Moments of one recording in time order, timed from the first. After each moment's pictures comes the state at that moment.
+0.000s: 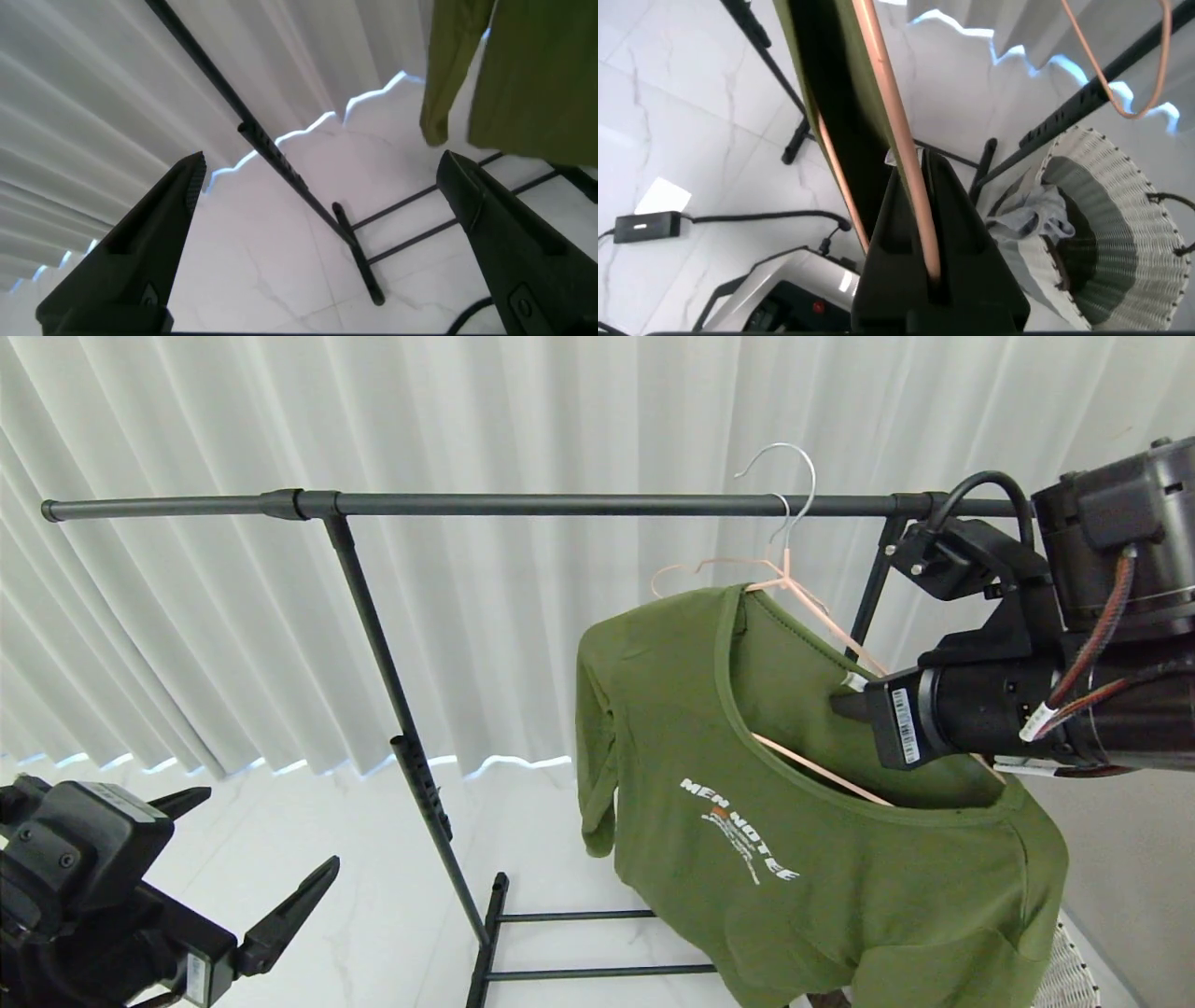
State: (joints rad) left arm -0.25 1.03 -0.18 -0.65 0.04 0.47; right arm 0.77 1.51 -1.24 0.25 -0.22 0.16
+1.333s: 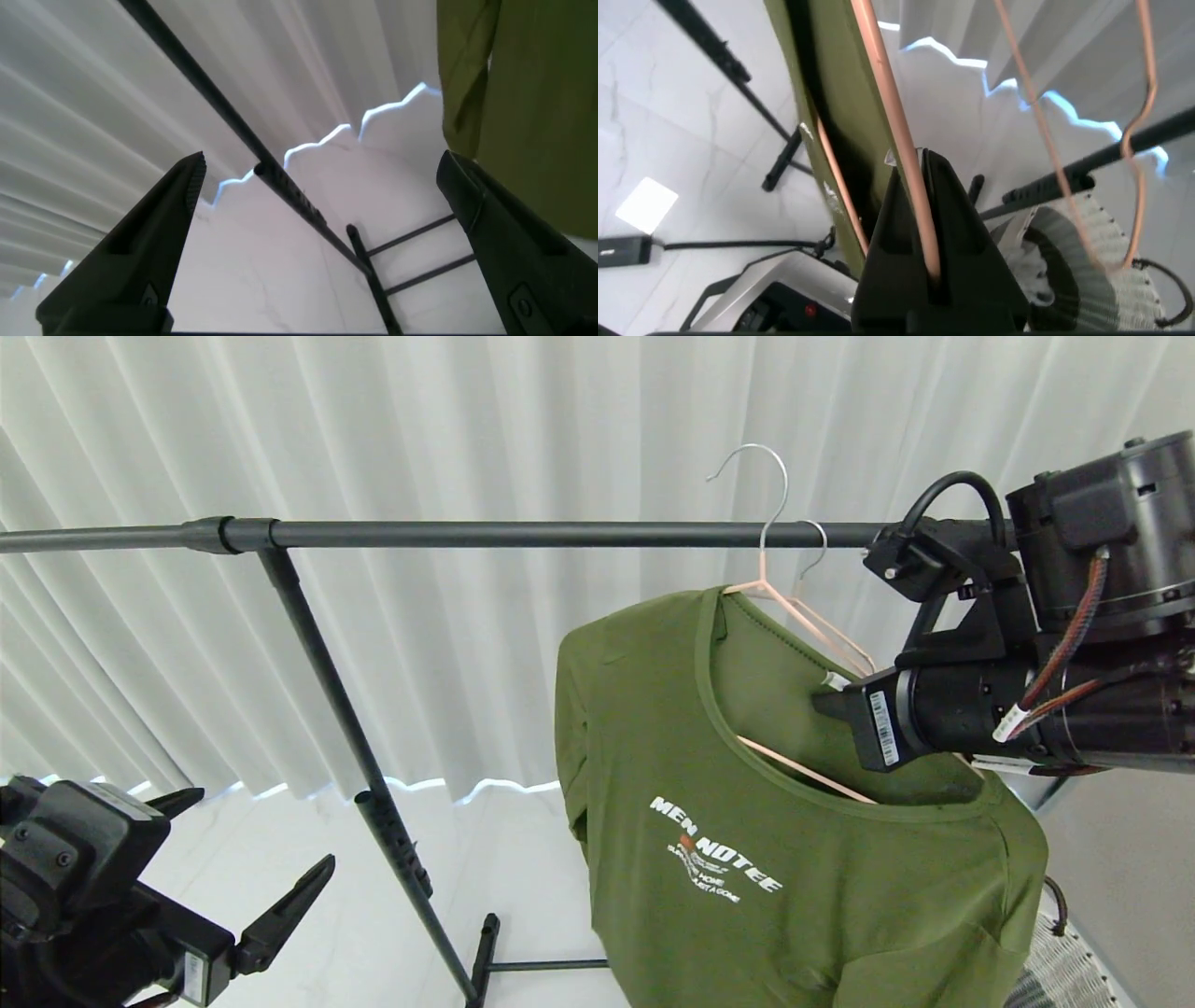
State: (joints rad) left arm -0.25 1.02 -0.18 -0.65 0.06 0.46; right arm 0.79 1.53 -1.25 0.23 -0.23 0.13
